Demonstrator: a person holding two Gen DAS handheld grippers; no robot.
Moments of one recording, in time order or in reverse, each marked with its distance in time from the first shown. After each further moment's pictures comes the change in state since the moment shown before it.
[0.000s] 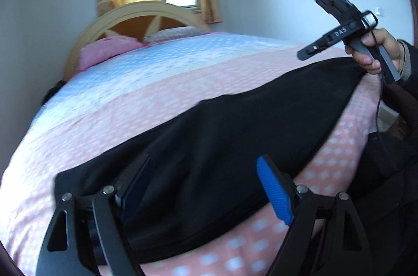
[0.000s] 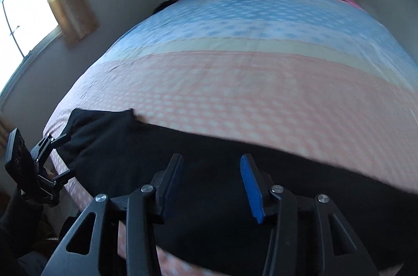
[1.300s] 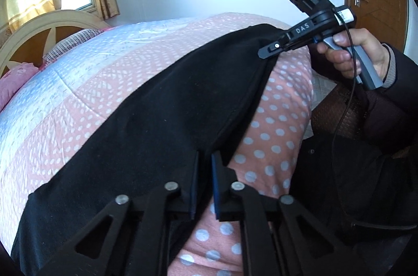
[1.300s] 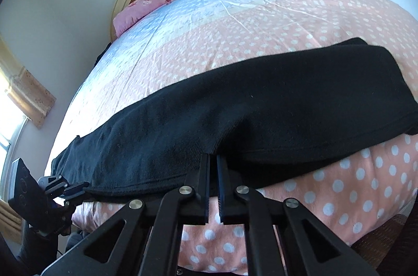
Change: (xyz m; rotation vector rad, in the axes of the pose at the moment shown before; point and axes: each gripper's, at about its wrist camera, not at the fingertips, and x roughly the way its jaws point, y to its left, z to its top) left arm 0.070 -0.146 0.072 0.276 0.119 -0.403; right arm -0.065 -0.138 -0.116 0.425 -0.111 -0.093
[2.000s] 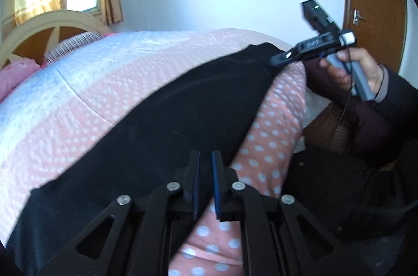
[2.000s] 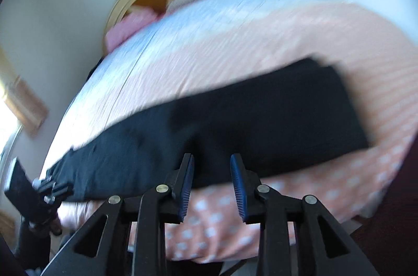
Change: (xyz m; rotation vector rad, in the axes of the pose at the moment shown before) left arm -0.019 0.014 0.001 -0.046 -0.071 -0.020; right arm -0.053 -0.041 0.005 0.029 -0.120 -0.085
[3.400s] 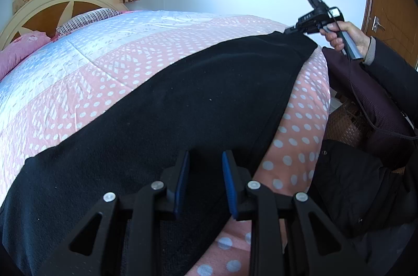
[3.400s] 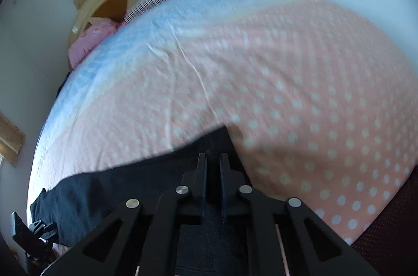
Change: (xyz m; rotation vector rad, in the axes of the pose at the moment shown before) left arm 0.017 0.030 -0.022 -0.106 0.085 0.021; right arm 0.029 -0.094 0.094 0.068 0.039 -0.120
